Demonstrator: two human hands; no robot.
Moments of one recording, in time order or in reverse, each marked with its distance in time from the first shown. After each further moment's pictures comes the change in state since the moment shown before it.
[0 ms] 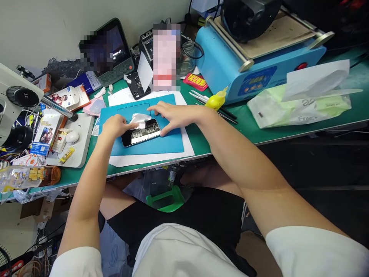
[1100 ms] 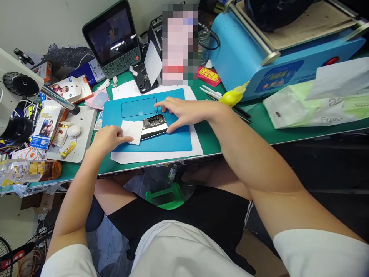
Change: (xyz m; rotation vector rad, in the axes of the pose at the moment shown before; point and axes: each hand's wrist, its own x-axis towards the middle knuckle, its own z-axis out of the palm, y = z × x) left_hand -0.052 -0.047 0.010 0.075 -0.021 0.067; right_hand 0.000 0.001 0.000 -0.032 -0.032 -0.003
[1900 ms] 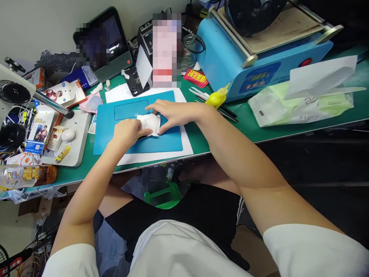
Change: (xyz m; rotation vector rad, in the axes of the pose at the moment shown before) left_hand 0.021 0.090 0.004 0.120 0.029 0.153; right_hand 0.000 -0.007 -0.003 0.010 0.000 -0.017
